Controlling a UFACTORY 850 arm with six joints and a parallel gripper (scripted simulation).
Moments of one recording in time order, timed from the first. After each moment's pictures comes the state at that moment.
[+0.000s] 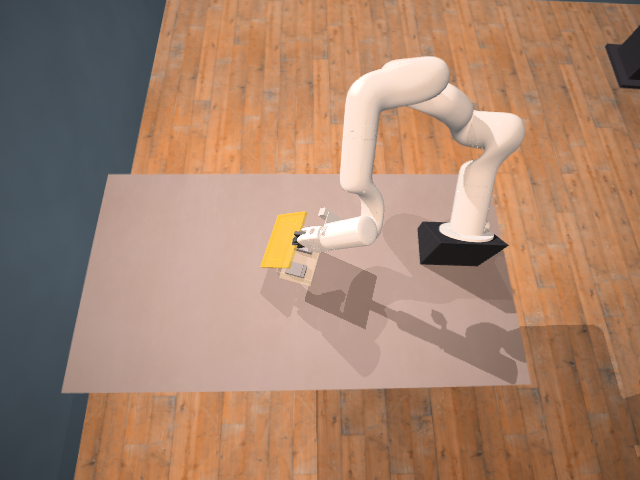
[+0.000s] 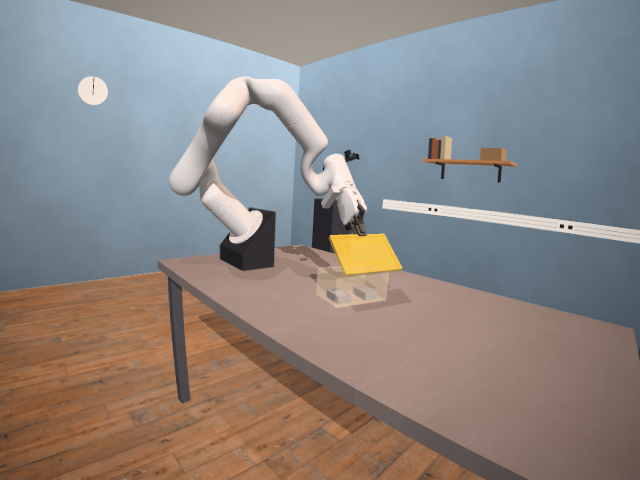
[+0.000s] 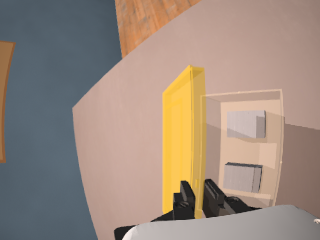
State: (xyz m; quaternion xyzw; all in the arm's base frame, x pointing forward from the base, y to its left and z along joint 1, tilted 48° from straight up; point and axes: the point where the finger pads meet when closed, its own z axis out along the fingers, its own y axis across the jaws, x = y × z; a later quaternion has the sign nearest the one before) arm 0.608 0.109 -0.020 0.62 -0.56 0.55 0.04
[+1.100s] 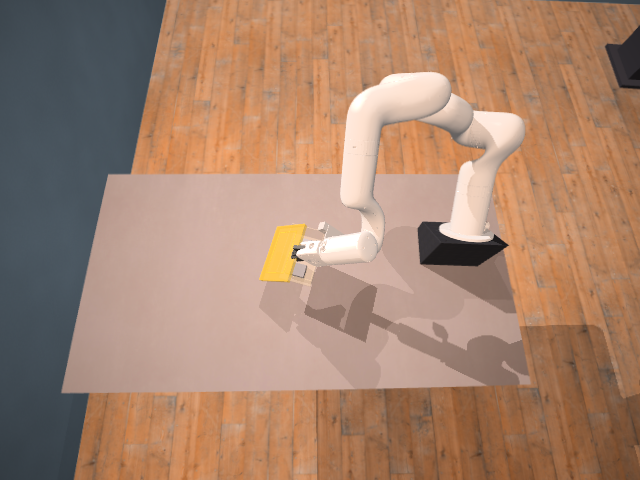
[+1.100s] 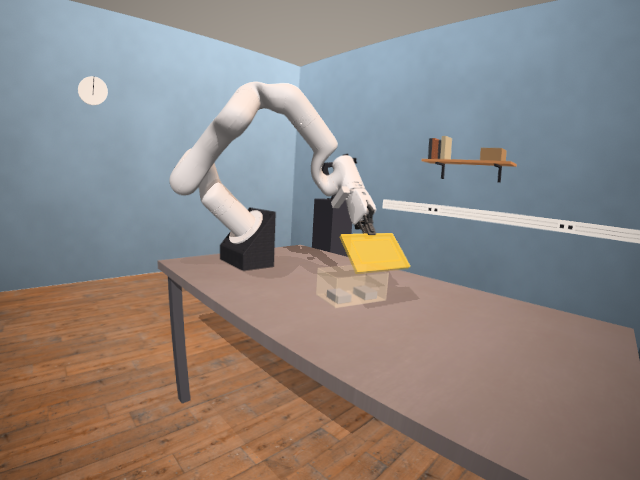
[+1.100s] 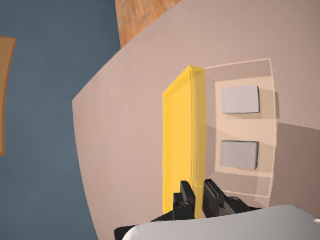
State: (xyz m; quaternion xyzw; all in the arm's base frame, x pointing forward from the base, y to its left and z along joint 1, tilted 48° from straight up) arm 0.607 0.141 -0.056 0.62 -0.56 0.55 0.04
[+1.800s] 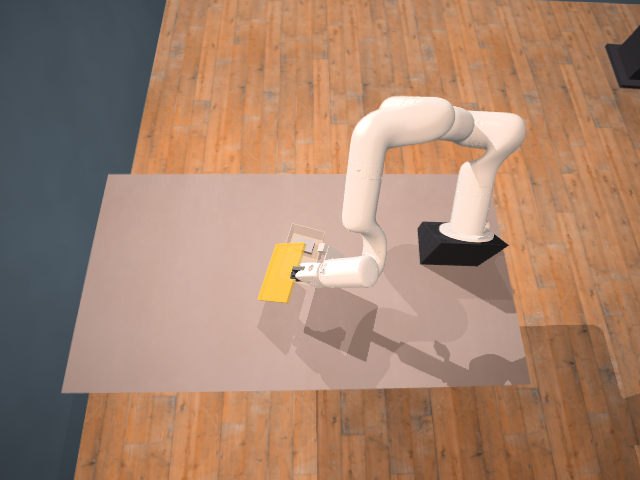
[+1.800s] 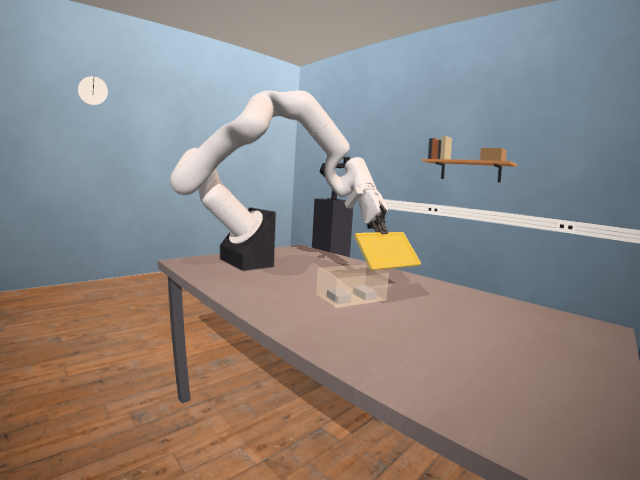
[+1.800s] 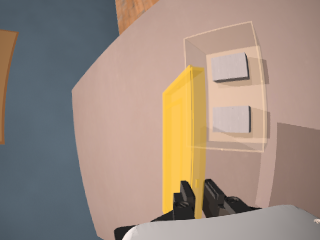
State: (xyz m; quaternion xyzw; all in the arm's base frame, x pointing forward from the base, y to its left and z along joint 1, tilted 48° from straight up) arm 0.606 0.187 -0.108 0.62 -0.56 0.55 0.04
